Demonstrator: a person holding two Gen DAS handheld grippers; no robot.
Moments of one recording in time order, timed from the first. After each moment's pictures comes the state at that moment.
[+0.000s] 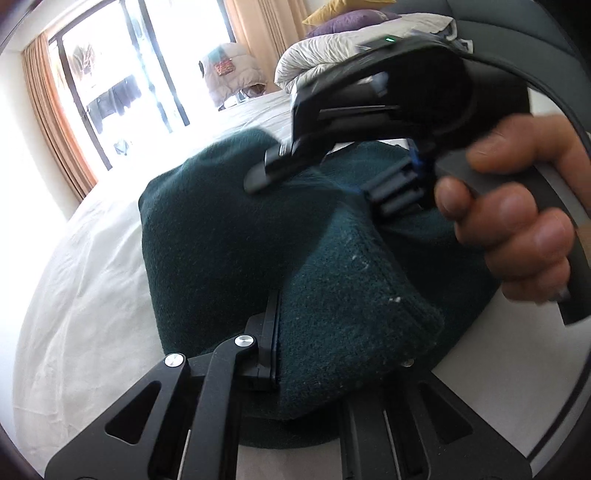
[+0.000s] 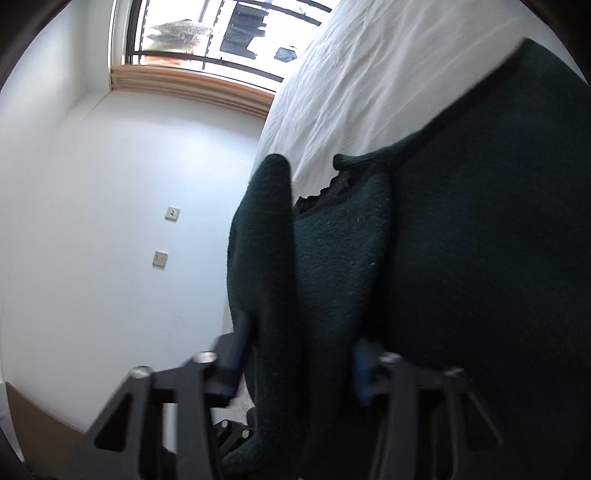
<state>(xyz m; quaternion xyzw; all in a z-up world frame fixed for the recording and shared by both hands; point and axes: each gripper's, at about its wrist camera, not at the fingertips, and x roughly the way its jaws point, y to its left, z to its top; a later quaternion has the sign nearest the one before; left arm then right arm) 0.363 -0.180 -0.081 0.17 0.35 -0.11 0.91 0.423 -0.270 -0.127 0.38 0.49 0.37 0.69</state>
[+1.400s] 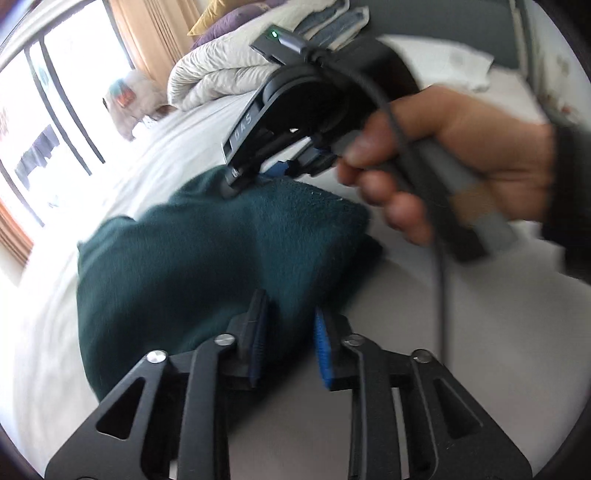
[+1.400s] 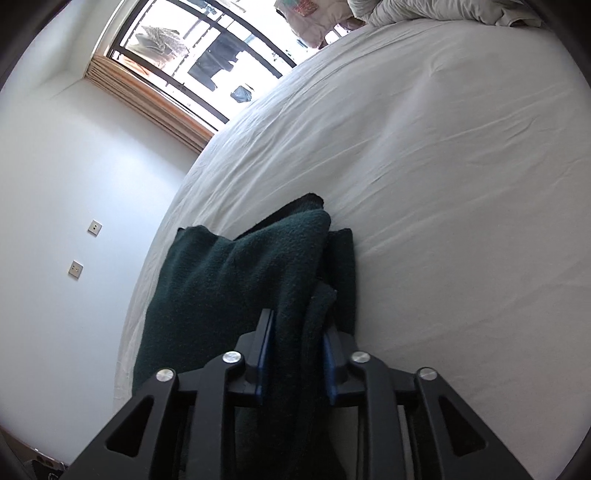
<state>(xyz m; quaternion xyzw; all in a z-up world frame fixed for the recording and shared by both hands) 0.331 -0.218 -0.092 0.23 0.36 -0.27 0.86 0.396 -0.398 -0.121 0.27 0.45 0.22 0.82</state>
